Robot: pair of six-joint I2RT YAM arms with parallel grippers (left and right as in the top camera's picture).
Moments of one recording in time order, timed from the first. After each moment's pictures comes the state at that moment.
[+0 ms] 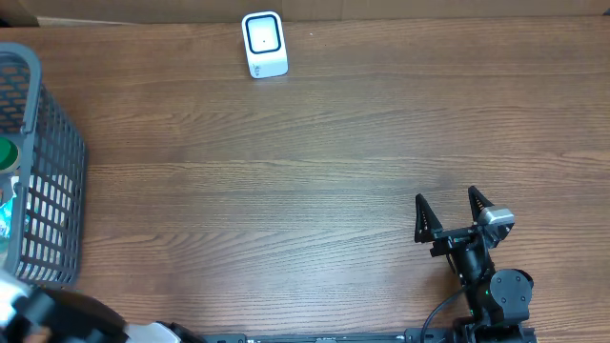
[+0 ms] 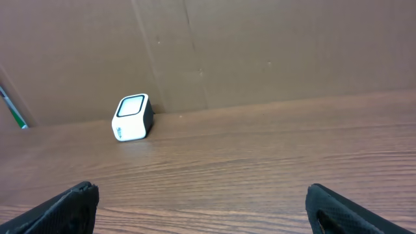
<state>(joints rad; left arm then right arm) 0.95 1.63 1.62 -0.98 -0.06 -0.38 0.08 0.01 0.02 -0.02 -0.12 0.20</state>
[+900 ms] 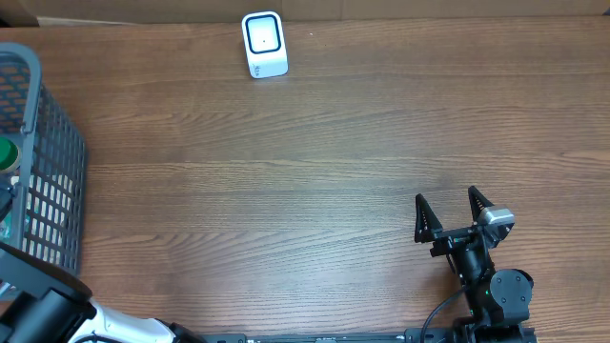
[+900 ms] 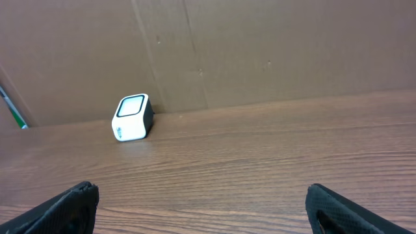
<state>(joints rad) 0.94 1.88 1.53 -0.89 -0.03 -0.15 0.08 0.01 0.02 -0.02 -0.12 0.20</state>
